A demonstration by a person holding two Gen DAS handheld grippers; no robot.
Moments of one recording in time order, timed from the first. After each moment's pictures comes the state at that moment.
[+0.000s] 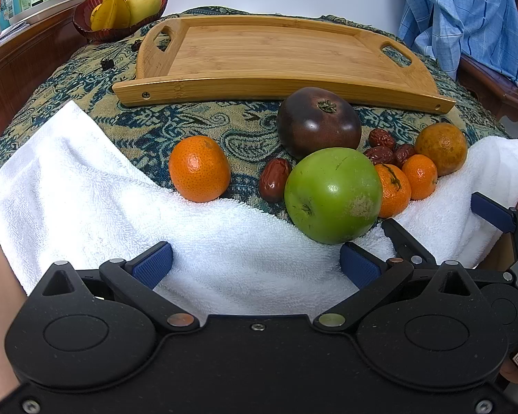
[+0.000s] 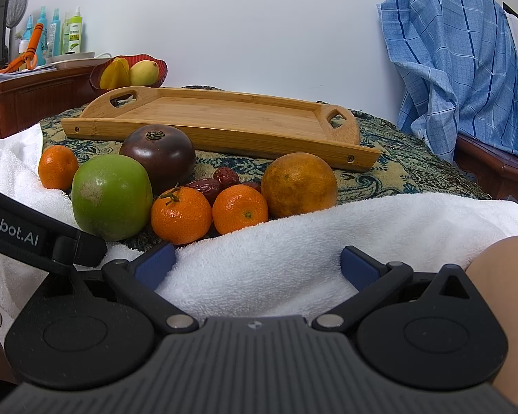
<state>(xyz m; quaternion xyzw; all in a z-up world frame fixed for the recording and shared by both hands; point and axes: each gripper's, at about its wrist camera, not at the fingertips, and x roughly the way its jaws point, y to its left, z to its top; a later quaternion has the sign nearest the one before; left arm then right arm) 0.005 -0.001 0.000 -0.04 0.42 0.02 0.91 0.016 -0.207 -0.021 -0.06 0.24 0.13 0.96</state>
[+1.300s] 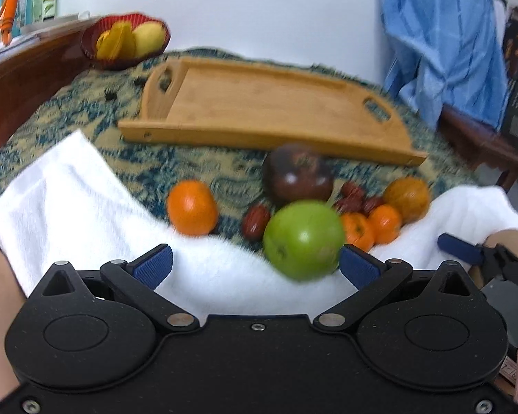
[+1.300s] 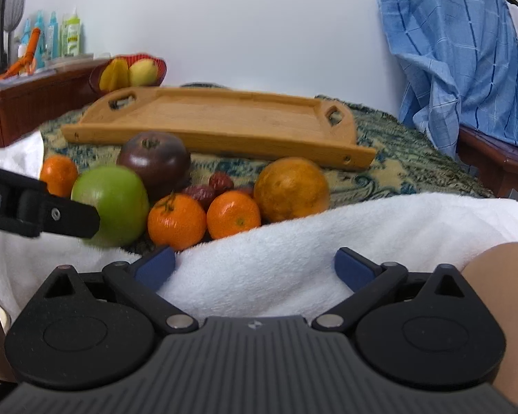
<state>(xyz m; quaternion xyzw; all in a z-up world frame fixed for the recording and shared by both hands) -0.018 0.005 0.029 -0.09 0.34 0.00 0.94 0.018 -0.219 -0.005 -0.04 0.25 0.14 0.96</state>
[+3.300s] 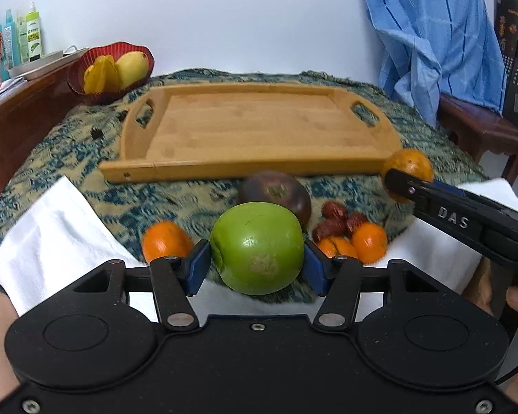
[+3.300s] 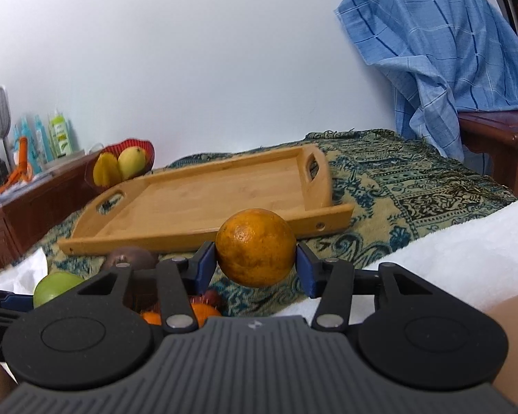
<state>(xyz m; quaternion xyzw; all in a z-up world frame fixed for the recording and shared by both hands) 0.002 -0.028 0.047 -0.02 0.33 0.01 0.94 0.073 -0.273 0.018 0.11 0.20 0.16 0.96</state>
